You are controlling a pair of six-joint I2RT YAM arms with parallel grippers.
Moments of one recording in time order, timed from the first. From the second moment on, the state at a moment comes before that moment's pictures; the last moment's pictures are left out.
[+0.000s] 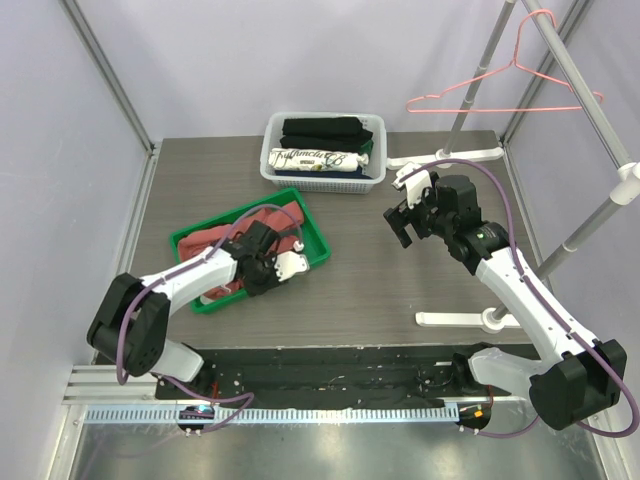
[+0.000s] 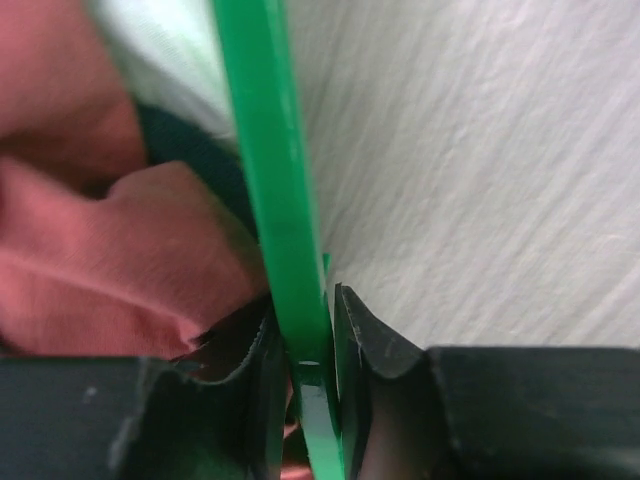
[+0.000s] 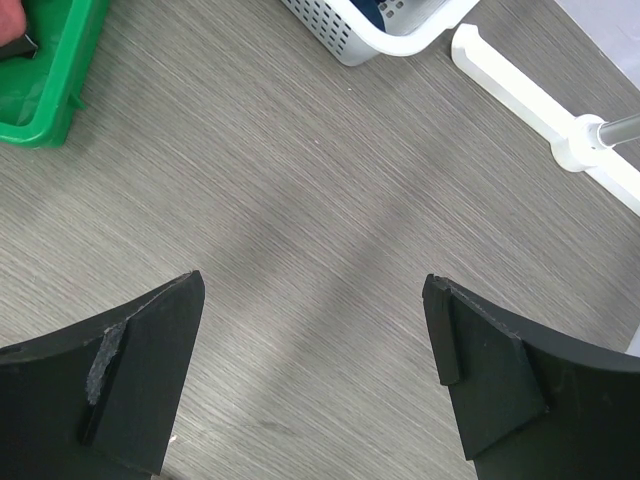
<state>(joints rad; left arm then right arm) -0.54 1.45 0.82 -0.62 0.13 0.70 0.35 1.13 1.00 -0.42 -0.10 -0.39</state>
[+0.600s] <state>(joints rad) -0.27 1.35 0.72 -0.58 0.12 0.85 0.35 1.13 1.00 -0.42 -0.12 -0.39</state>
